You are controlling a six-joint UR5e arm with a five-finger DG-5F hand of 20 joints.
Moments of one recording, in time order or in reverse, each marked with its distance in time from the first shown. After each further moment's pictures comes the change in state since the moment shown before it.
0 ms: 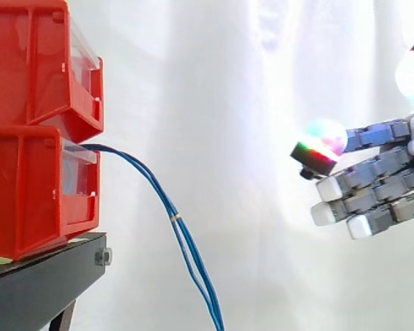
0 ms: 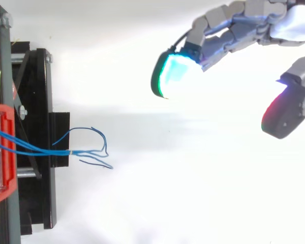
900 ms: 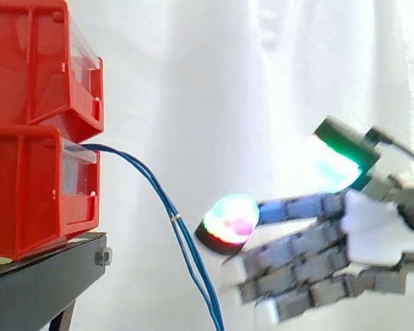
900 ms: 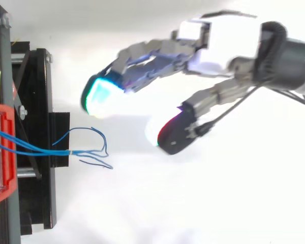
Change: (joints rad) arm 0.078 -0.250 0.122 0.202 0.144 -0.004
